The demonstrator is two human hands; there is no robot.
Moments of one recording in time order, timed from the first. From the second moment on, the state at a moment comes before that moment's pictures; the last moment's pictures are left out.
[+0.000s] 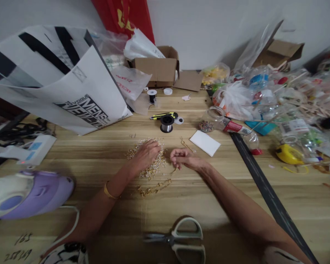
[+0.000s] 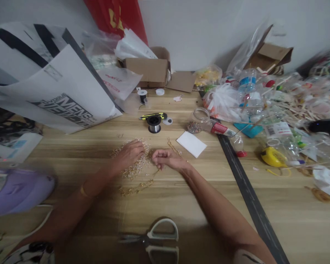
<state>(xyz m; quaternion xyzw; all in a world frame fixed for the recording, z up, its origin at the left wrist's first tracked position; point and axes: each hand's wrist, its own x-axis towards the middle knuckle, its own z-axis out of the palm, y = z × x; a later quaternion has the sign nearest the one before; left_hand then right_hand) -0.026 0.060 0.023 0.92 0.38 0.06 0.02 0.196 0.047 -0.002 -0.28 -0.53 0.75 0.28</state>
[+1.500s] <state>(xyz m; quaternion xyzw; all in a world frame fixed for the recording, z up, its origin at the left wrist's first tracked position) -0.050 0.044 0.039 0.50 0.52 0.39 0.57 0.195 0.047 -0.003 -0.28 -0.52 0.75 0.29</state>
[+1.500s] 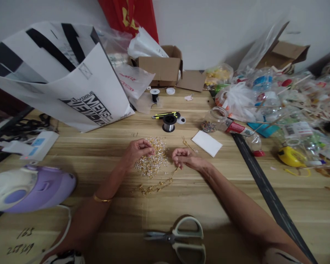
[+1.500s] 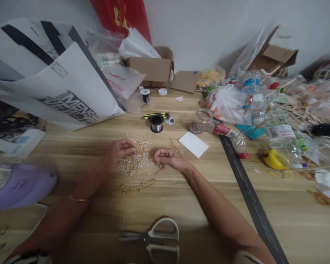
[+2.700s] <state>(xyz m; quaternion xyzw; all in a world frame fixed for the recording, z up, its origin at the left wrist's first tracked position) -0.050 0.040 0.026 0.85 0.45 0.18 0.18 0.195 0.047 -0.002 -0.28 -0.52 0.75 0.29</state>
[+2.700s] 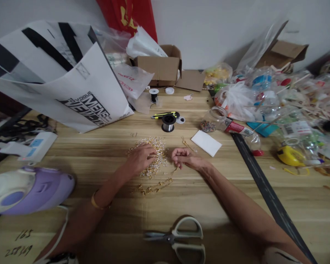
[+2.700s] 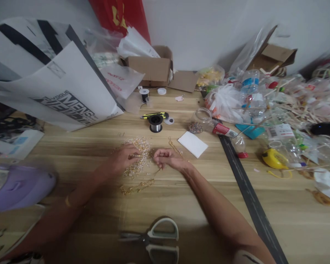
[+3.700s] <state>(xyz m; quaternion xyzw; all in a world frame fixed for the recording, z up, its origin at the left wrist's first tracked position) -0.056 0.053 0.027 0.77 0.52 0.29 0.21 0.196 0.048 -0.003 -0.28 -0.52 0.75 0.28</state>
